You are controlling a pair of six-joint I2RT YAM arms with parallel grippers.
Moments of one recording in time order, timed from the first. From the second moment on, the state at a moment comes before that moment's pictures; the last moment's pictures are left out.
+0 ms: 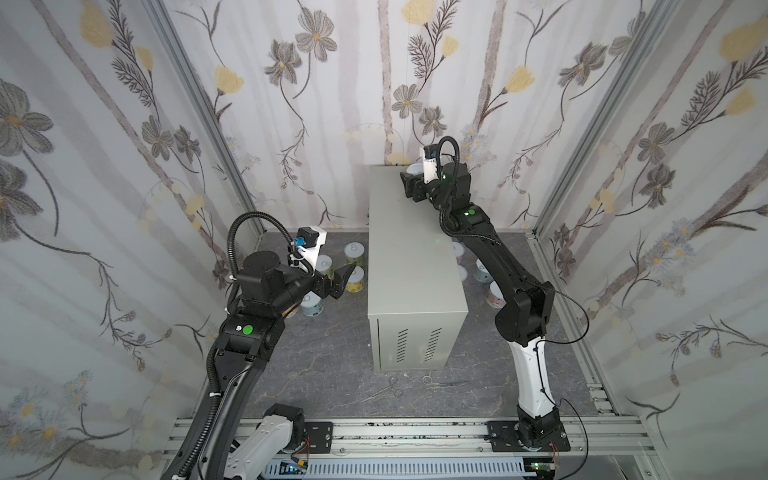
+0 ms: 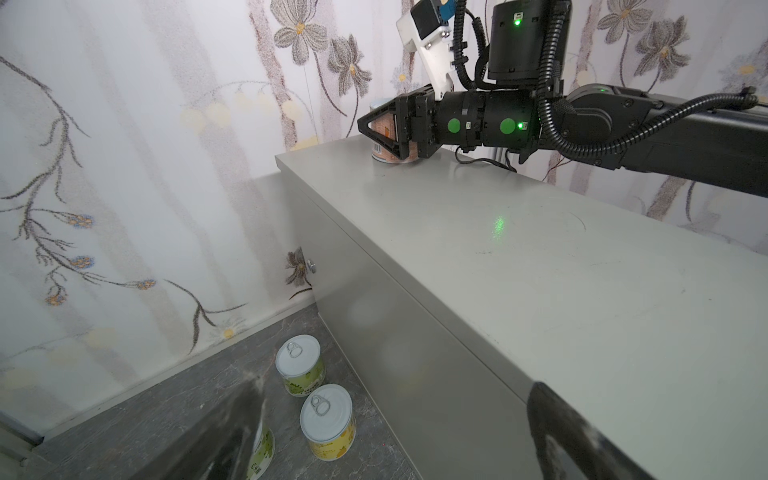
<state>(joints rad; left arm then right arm) -0.22 0.91 1.10 -0.33 0.43 0.10 0.45 2.24 2.37 -0.16 -0.06 0.00</state>
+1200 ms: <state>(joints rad) -0.22 0.88 0.98 -0.41 0.04 -0.04 0.45 1.98 2.26 -0.45 -0.14 -0.04</state>
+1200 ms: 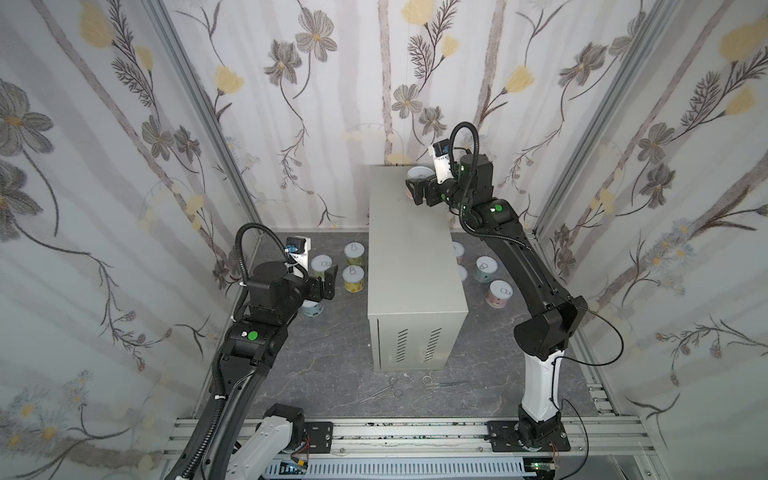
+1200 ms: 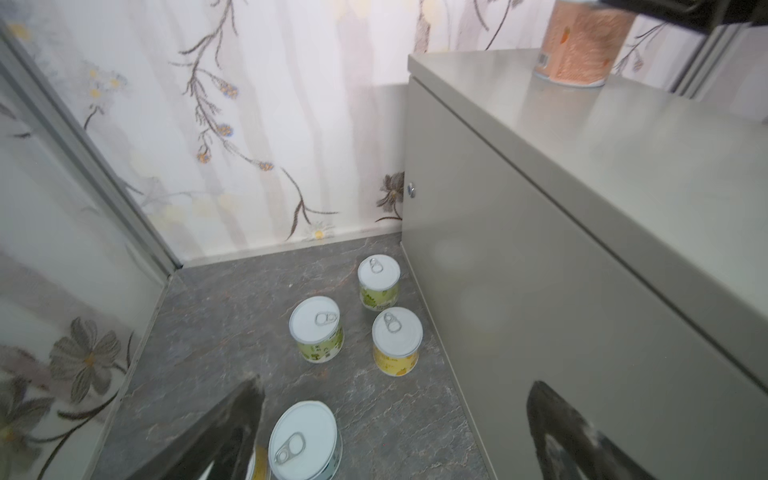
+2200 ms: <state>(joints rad) -0.11 1.35 0.89 -0.56 -0.12 -0.56 0.40 1.18 1.33 -0.43 -0.13 0.03</state>
